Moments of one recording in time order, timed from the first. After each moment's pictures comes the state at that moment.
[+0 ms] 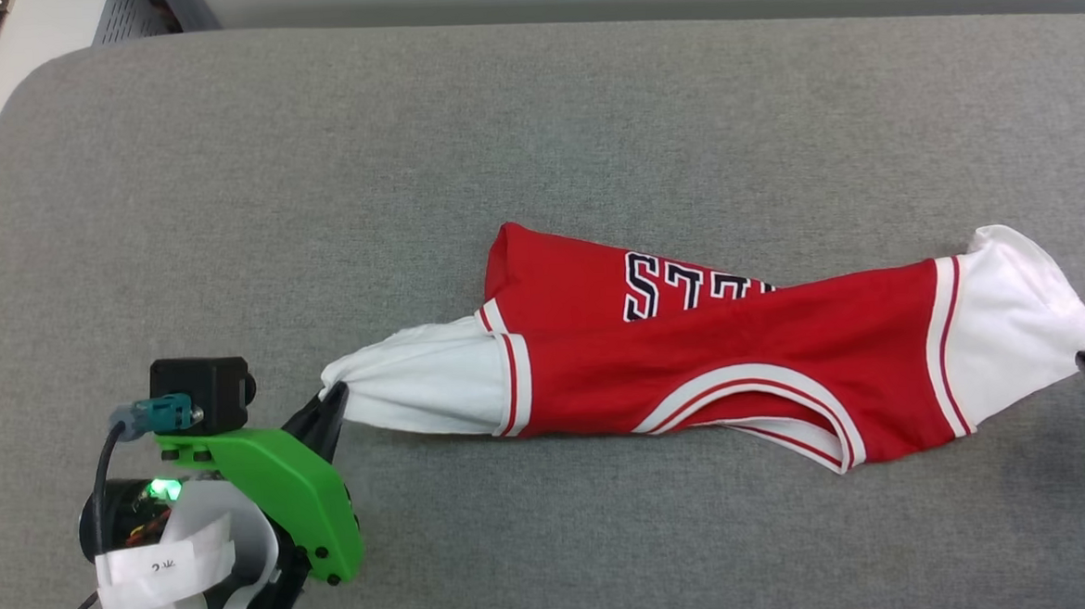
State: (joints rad) left arm -0.08 0.41 -0.24 -0.29 -0.56 0.18 0.53; right arm -0.17 -0.46 -0.14 0.04 0.34 0.13 0.72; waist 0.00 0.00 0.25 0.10
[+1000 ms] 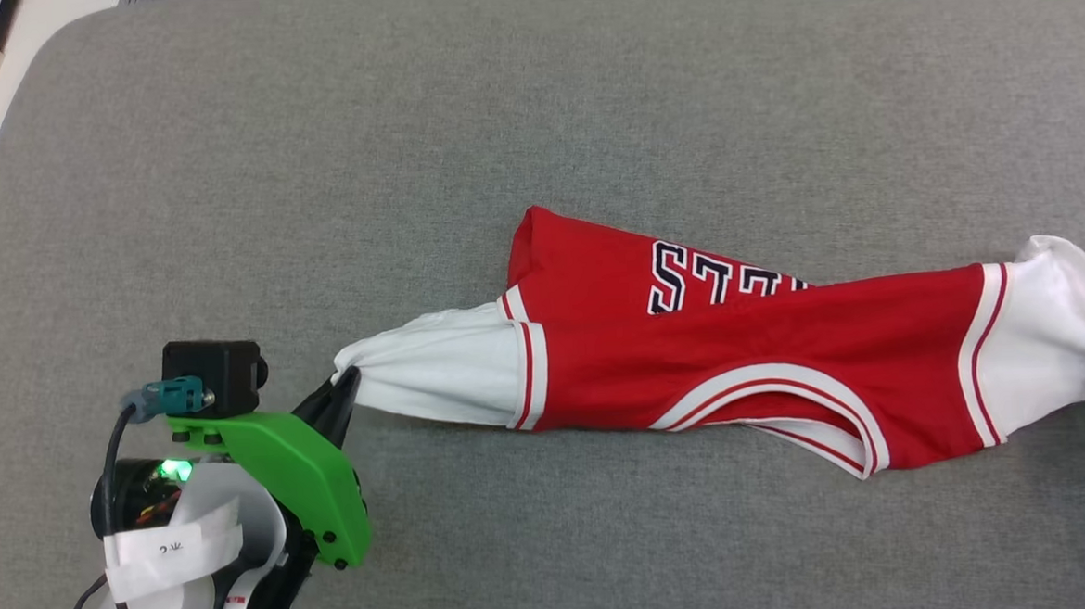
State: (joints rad) left arm -0.12 0.41 -0.26 -0.27 -0.57 0.16 0.52; right arm -0.27 -0.55 -0.02 0.21 0.43 0.13 0.76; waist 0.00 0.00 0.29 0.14
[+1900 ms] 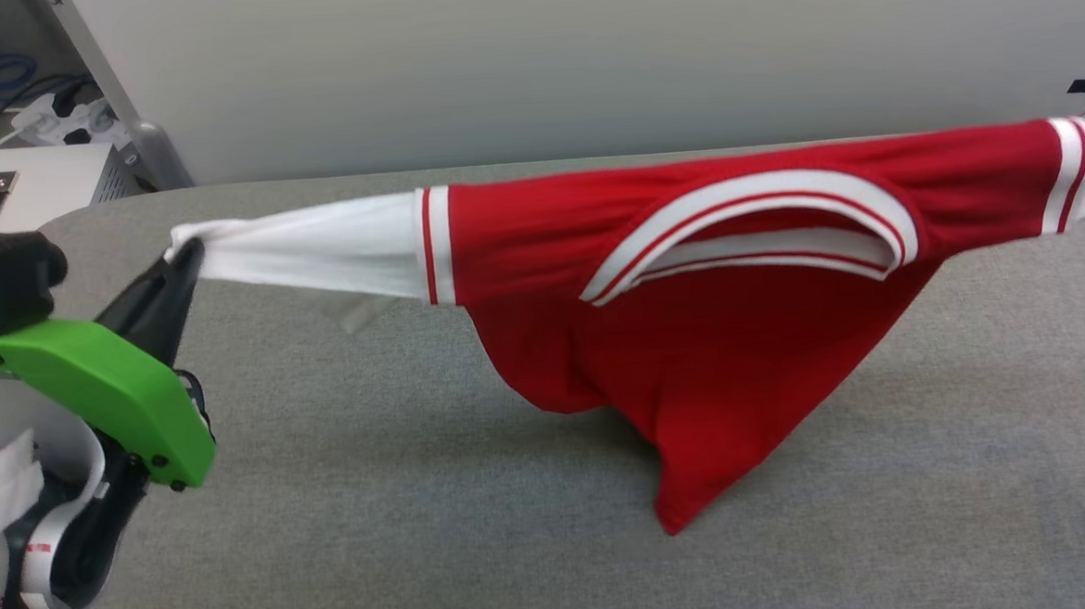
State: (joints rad) left arm -0.22 0.57 -0.09 -0.44 -0.63 0.16 0.60; right arm -0.33 -0.68 -0.17 -0.09 0.63 0.13 0.60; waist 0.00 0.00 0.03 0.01
